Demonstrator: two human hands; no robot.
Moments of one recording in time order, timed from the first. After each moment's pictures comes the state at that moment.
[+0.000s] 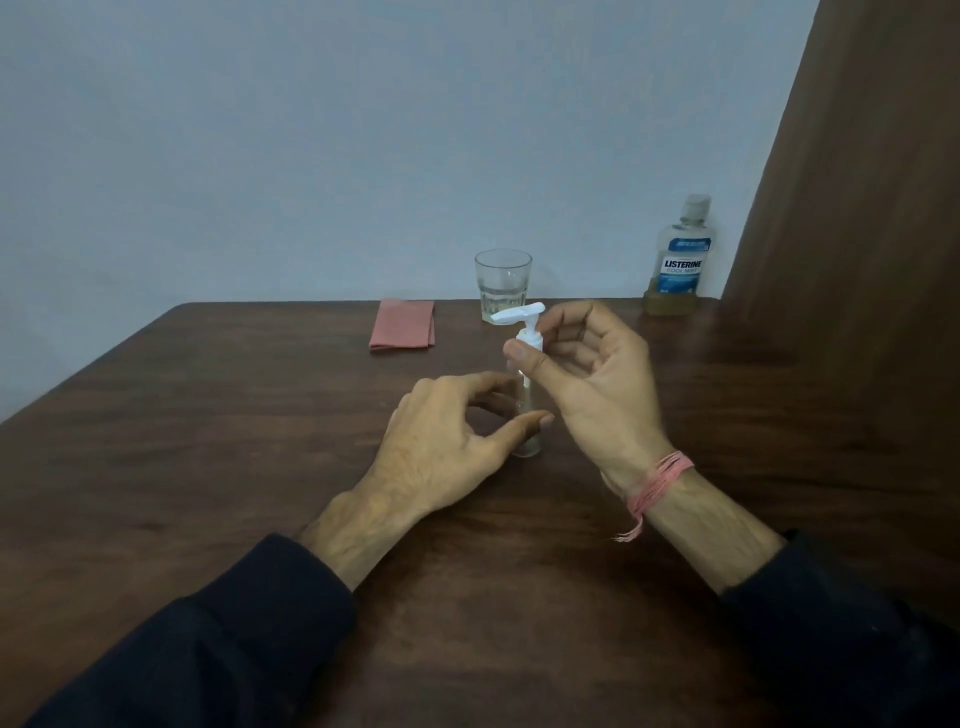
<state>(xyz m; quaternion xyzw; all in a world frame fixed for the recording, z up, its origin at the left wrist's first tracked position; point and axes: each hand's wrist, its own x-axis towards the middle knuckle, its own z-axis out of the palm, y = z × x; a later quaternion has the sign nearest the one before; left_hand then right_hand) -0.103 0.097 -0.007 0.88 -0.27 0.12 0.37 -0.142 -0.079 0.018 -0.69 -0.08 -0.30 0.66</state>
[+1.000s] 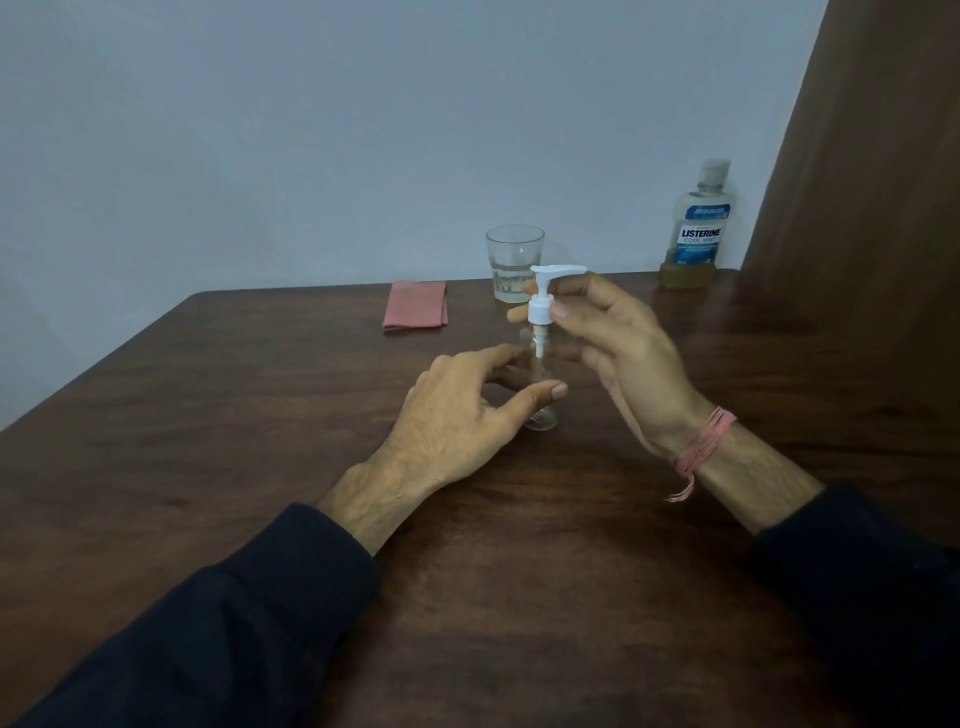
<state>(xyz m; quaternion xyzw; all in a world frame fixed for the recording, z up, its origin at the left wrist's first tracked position) -0.101 0.100 -0.006 0.88 -0.29 0.07 0.38 -0.140 -0.094 0.023 -0.68 -0.16 -0.16 0.70</state>
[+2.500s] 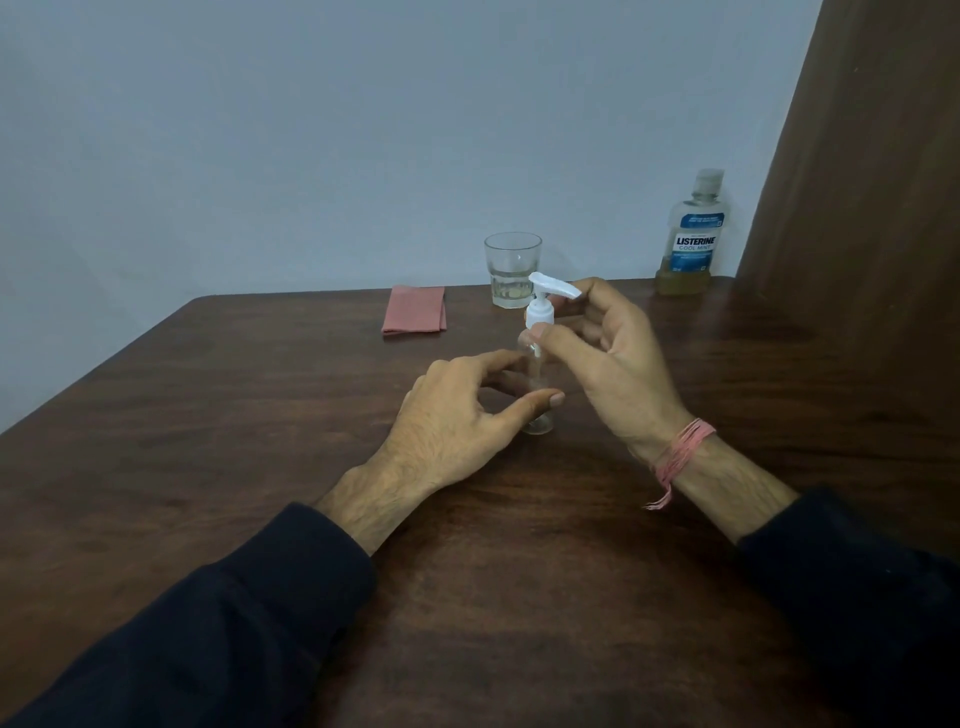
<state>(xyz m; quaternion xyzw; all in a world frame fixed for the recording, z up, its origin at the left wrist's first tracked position) -0.102 0.101 -0.006 0.88 -0.30 0.07 0.37 -0.139 -0.089 0.012 -0.73 -0.11 -0.25 0.63</state>
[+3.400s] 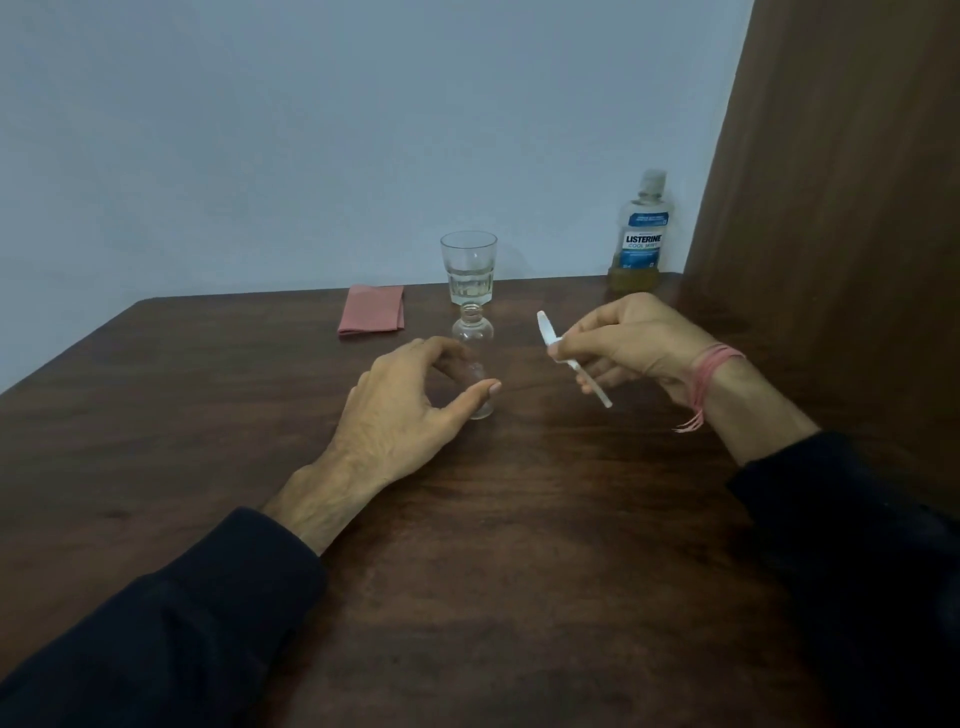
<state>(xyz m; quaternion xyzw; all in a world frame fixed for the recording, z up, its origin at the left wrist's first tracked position) -0.099 0.102 -0.009 0.89 -0.26 0.15 0.35 -0.144 -0.161 0.054 -0.82 0.14 -0.02 0.55</state>
